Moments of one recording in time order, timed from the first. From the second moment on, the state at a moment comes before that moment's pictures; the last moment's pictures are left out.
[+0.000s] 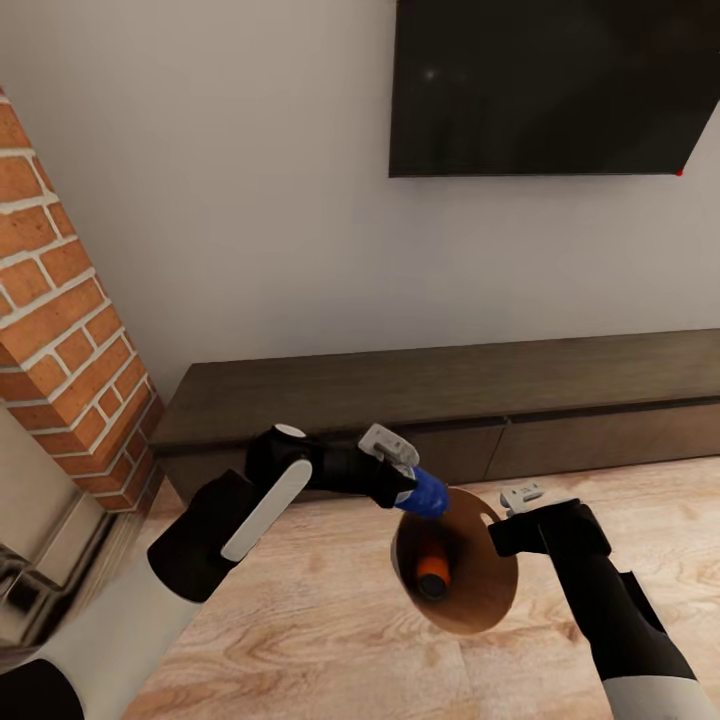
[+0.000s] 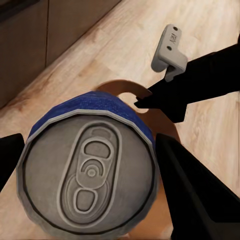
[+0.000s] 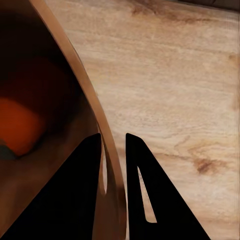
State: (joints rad) left arm -0.84 0.02 -0.67 -1.47 0.59 1.05 -0.25; right arm -0.48 -0.09 -0.05 -1.39 0.59 1.04 0.68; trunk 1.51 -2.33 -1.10
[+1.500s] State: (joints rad) left arm -0.84 -0.09 -0.88 -1.14 0.52 0.92 -0.21; right arm -0.54 0.02 -0.03 -1.39 0.70 1.04 0.68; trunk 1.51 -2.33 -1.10
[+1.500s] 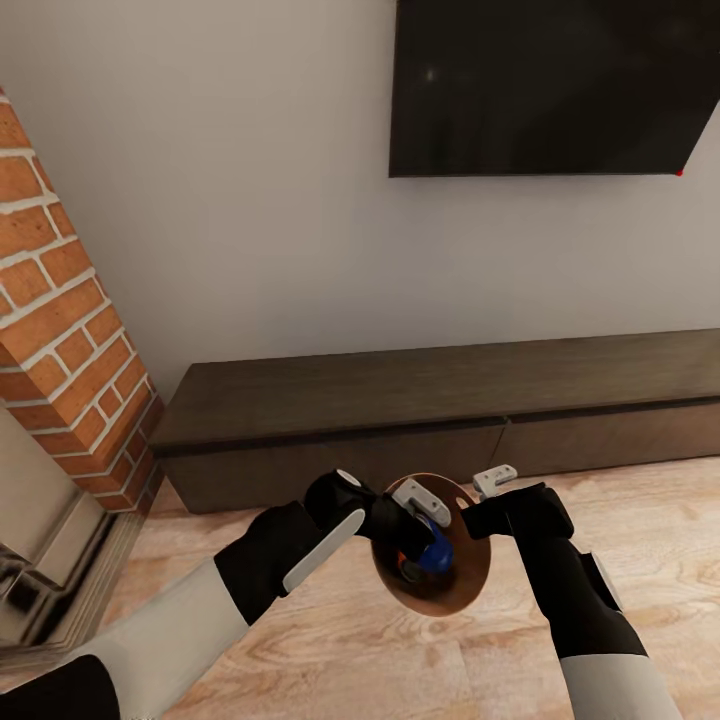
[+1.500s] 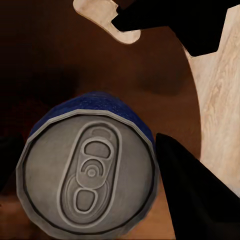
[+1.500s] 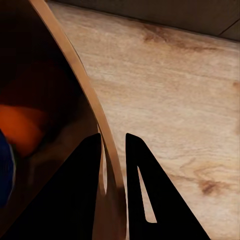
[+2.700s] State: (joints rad) left arm -0.84 -0.12 -0.92 -0.96 0.55 0.77 -0.19; right arm -0.53 0.03 -0.03 -1.39 0.73 1.04 0.68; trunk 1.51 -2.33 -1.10
